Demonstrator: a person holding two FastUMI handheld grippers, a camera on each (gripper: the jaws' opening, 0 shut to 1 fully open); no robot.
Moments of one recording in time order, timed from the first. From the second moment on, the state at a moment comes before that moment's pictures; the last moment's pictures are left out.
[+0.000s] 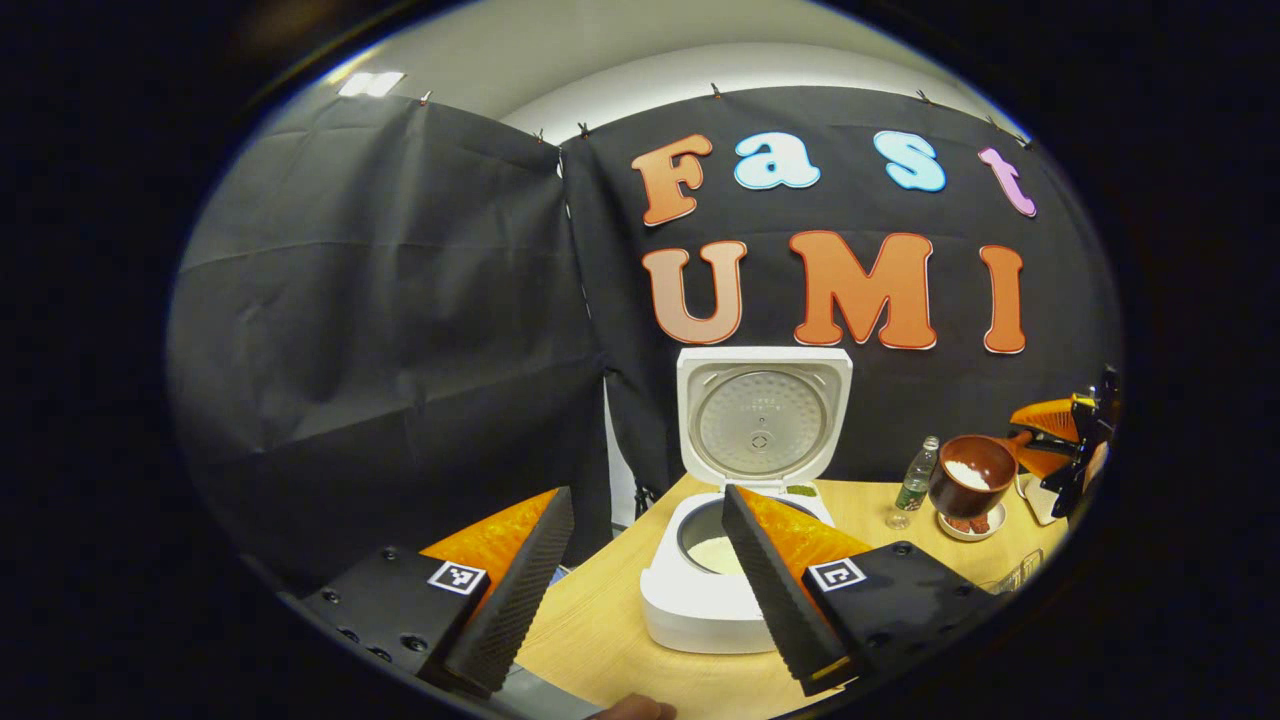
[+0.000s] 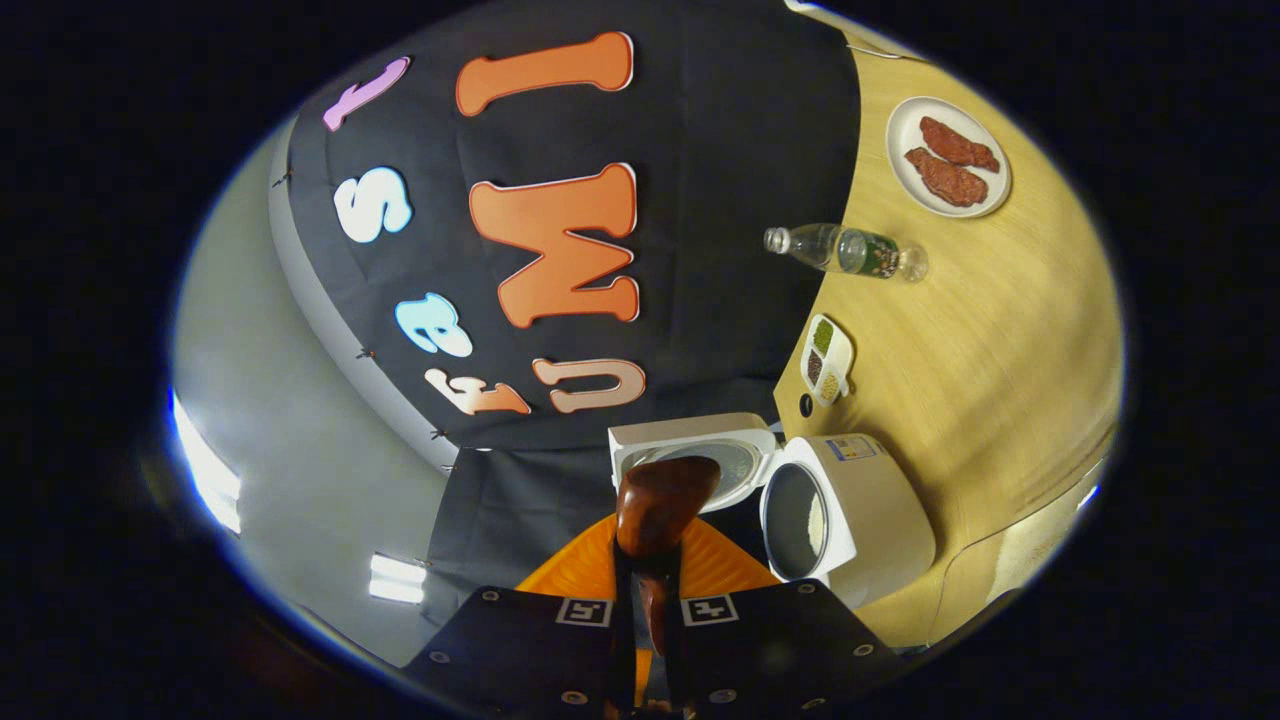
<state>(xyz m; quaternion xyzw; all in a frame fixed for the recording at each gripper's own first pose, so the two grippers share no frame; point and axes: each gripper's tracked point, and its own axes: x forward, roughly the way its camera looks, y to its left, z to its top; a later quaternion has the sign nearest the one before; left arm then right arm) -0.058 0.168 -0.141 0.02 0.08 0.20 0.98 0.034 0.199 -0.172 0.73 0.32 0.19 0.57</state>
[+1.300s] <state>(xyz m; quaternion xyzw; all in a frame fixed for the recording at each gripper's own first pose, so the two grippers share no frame) -0.050 0.267 -0.183 0.01 0.13 0.23 0.96 0.111 0.414 -0.172 0.25 0.29 0.28 0.88</state>
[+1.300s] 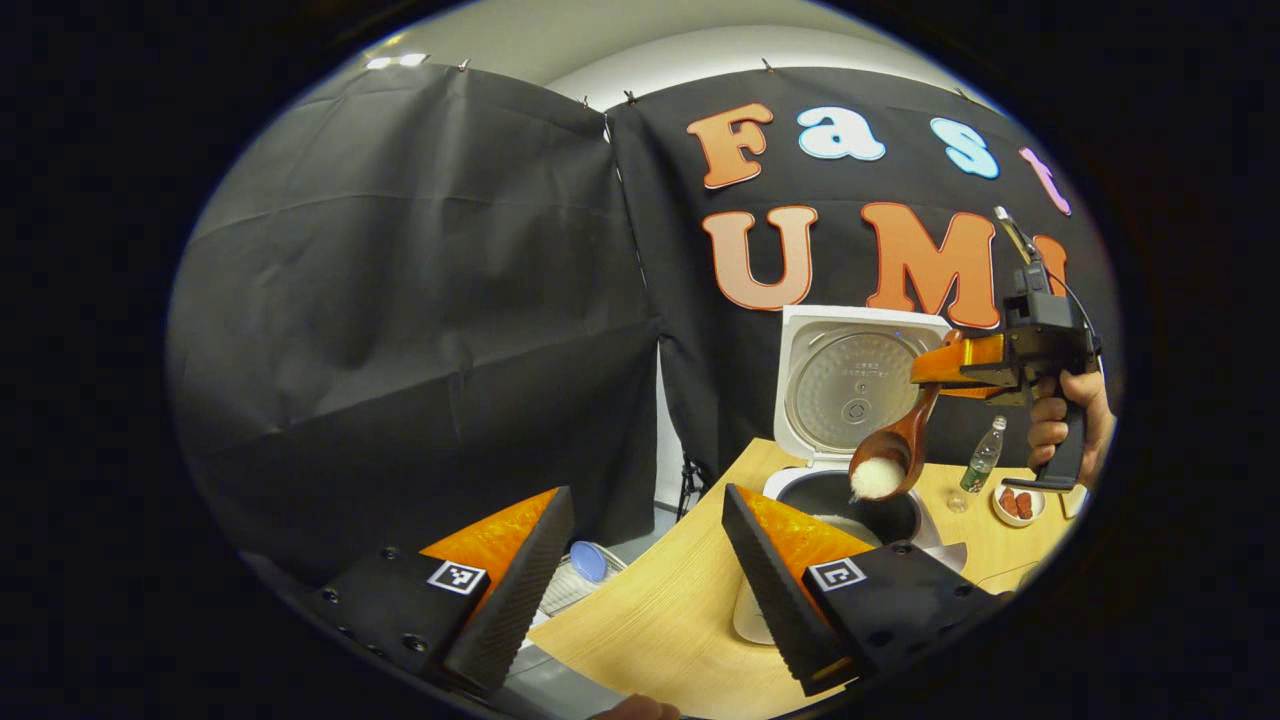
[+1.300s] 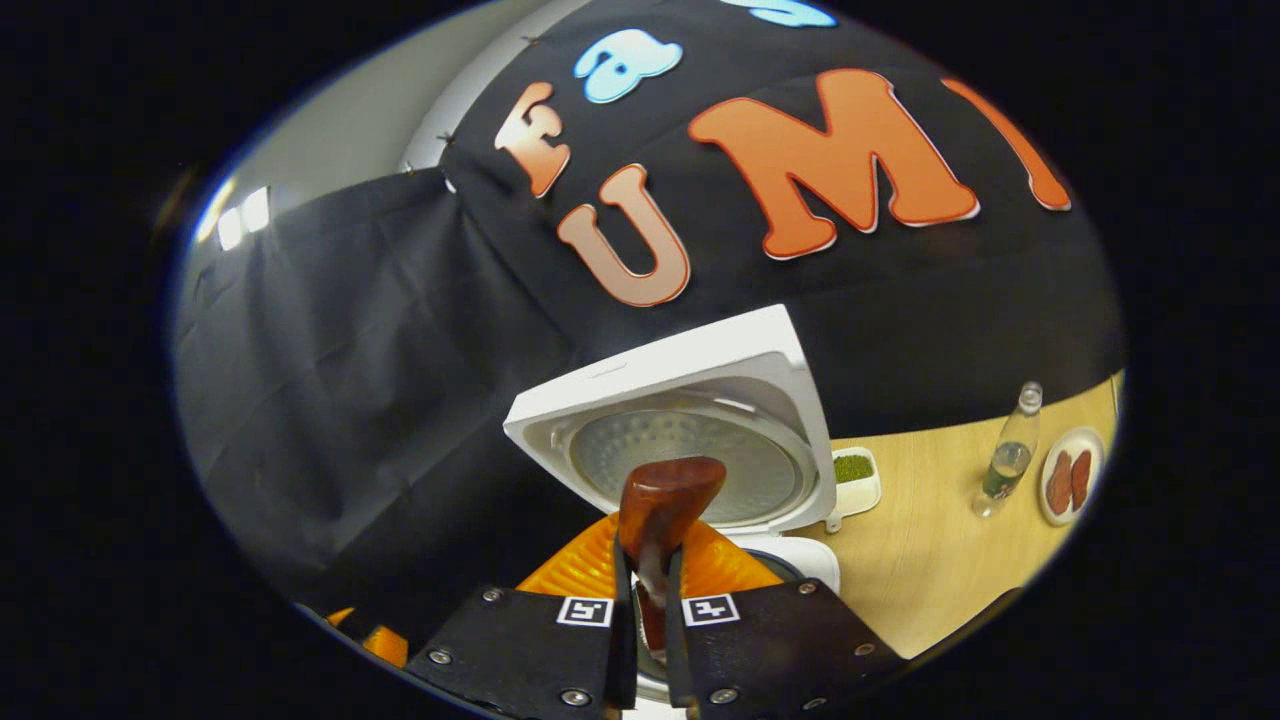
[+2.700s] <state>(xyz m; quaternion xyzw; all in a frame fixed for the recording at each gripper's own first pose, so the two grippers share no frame) -0.071 0.215 -0.173 0.02 0.12 0.24 0.96 0.077 0.372 -0.083 0.10 0.13 0.36 0.92</state>
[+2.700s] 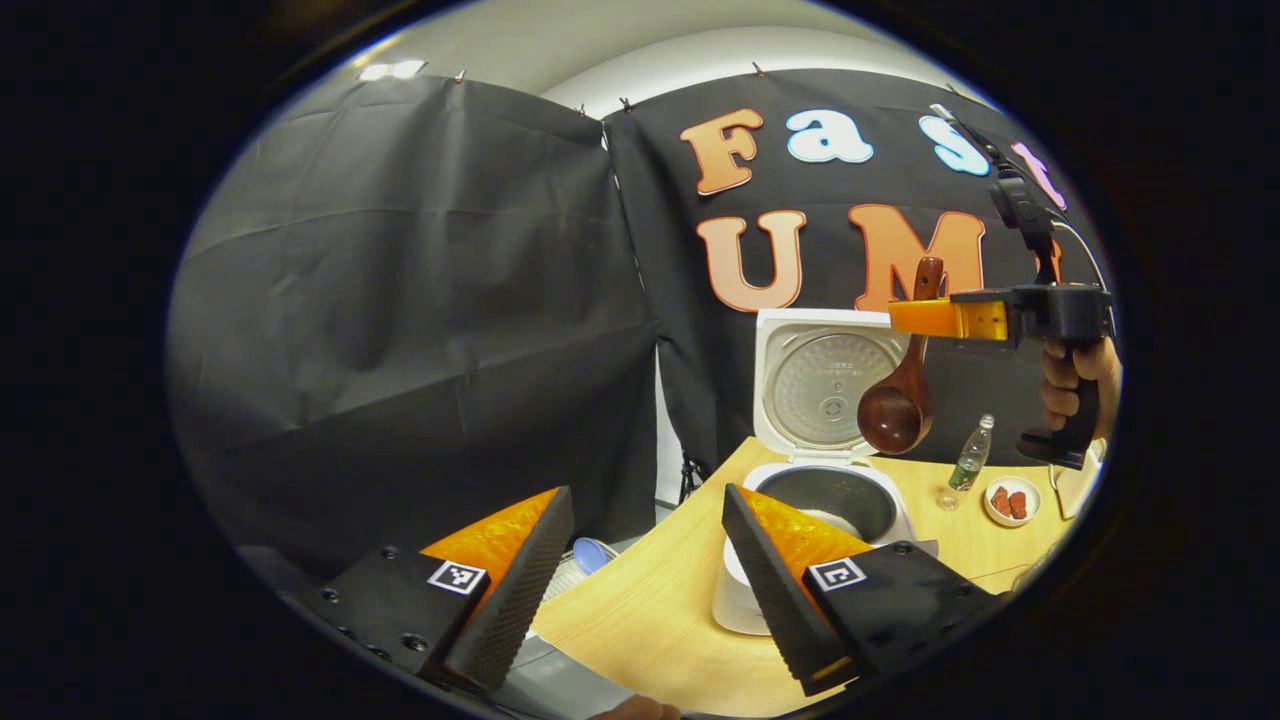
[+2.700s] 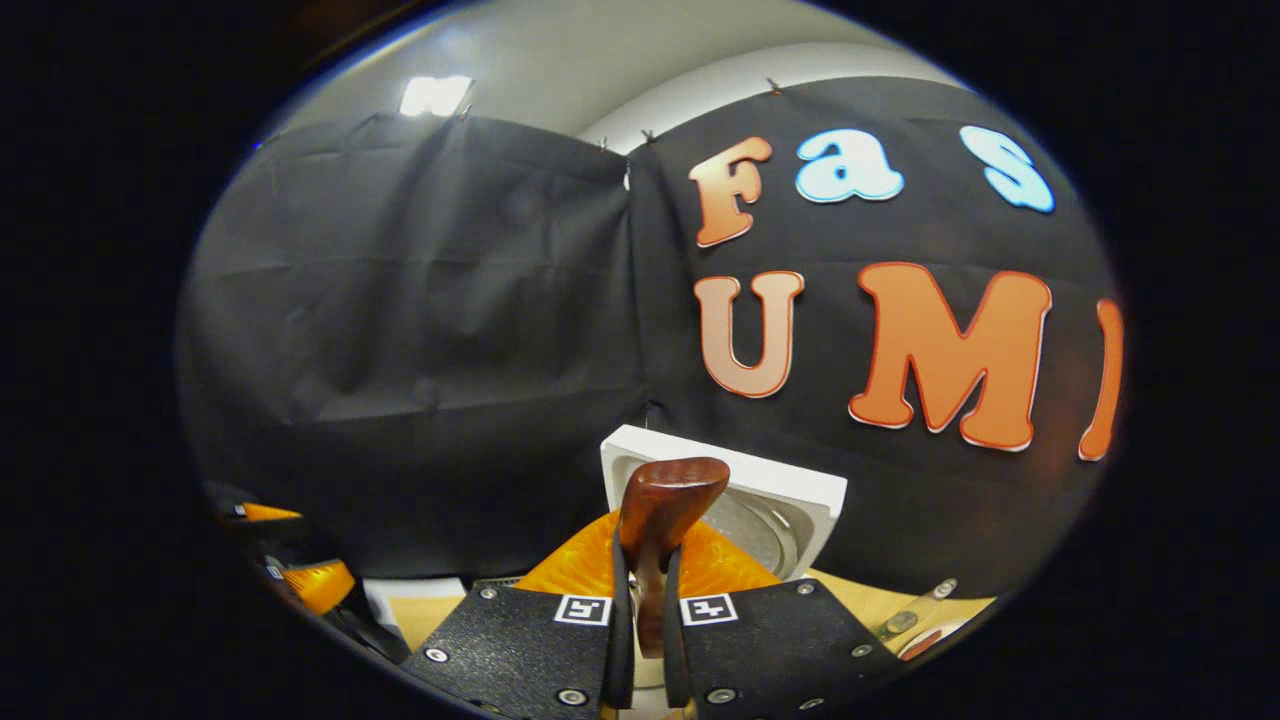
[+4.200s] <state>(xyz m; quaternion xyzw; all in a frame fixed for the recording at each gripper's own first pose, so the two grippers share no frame) 0.002 -0.038 -0.170 0.06 0.13 0.06 0.99 -0.053 -0.075 -0.277 0.20 0.29 0.02 0.94</state>
